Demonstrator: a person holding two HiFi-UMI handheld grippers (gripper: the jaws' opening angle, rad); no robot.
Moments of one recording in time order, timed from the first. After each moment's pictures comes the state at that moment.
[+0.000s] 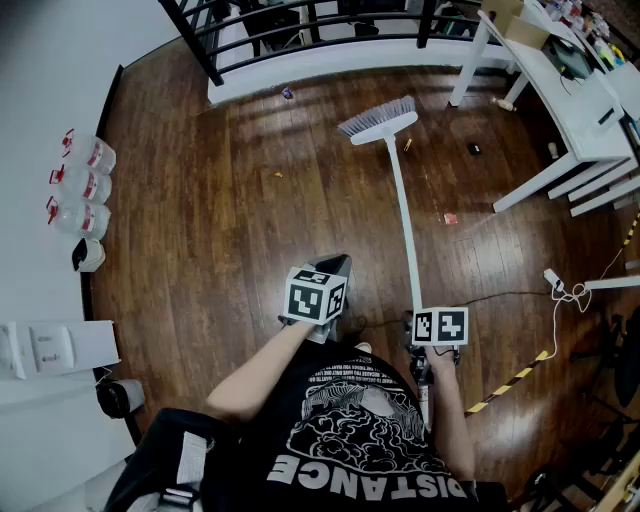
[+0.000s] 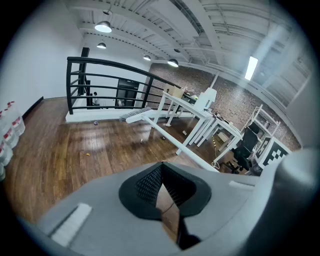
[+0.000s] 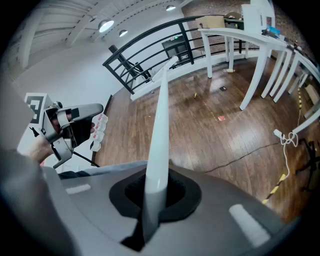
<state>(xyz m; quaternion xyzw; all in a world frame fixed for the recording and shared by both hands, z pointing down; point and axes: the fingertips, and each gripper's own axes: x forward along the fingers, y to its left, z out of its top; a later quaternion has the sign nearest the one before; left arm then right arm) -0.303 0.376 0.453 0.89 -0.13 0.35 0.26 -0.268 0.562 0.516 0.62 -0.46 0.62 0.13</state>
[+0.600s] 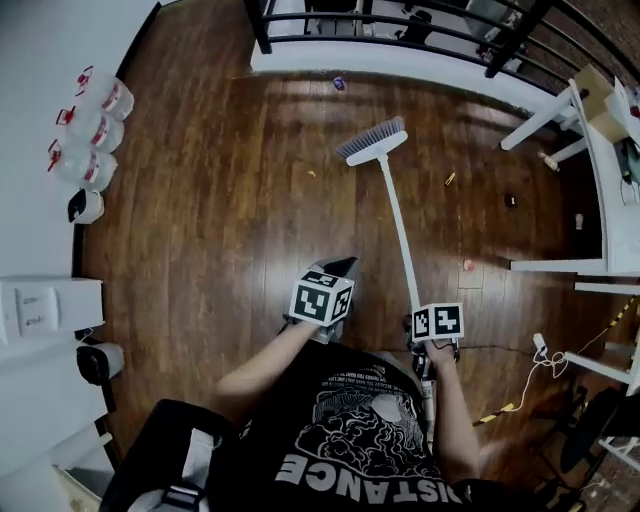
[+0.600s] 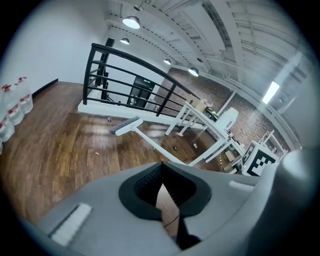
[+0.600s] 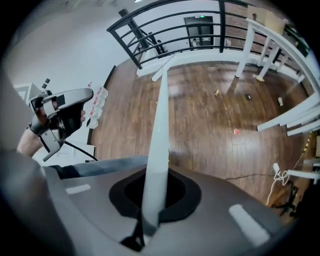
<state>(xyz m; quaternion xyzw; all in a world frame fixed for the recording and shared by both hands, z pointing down) -0.304 0.171 0.481 0.87 -0.18 0.32 0.33 -0.243 0.357 0.554 0.52 -0.48 0.66 0.26</state>
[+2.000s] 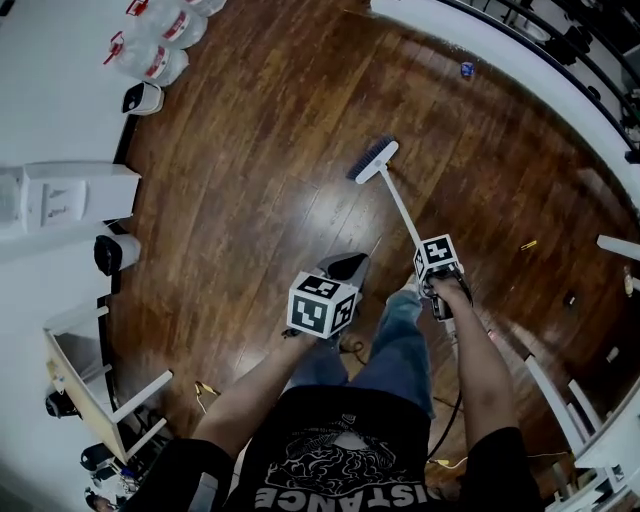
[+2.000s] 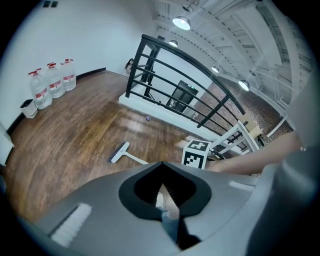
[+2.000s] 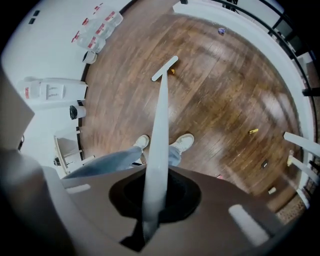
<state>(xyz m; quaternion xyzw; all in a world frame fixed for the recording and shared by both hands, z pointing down) -0.285 -0.034 0.576 0.76 -0.39 0.30 0.43 -0.143 0.073 0.764 0.22 -0.48 0.63 0.56</state>
